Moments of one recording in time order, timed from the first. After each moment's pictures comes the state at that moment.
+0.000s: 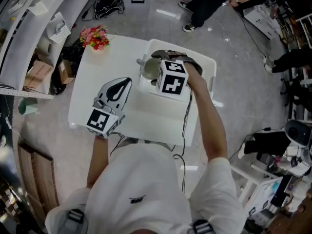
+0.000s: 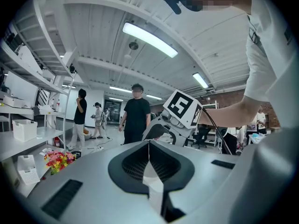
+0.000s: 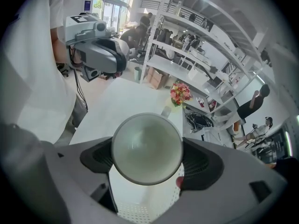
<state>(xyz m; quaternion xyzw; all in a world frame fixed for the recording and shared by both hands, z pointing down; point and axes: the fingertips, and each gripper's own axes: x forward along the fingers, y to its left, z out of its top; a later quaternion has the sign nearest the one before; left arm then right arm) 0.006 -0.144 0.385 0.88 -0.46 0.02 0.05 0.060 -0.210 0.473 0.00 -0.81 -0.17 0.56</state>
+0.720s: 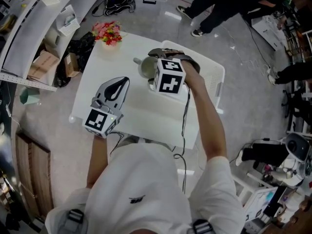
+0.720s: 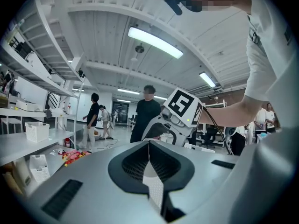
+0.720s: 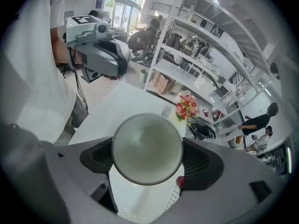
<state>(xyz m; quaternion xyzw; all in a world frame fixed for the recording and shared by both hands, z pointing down) -0.045 -0.125 0.382 0.86 -0.51 0.02 0.05 -0.001 -0.194 0.464 -0.04 -0.81 -0.20 0.54</state>
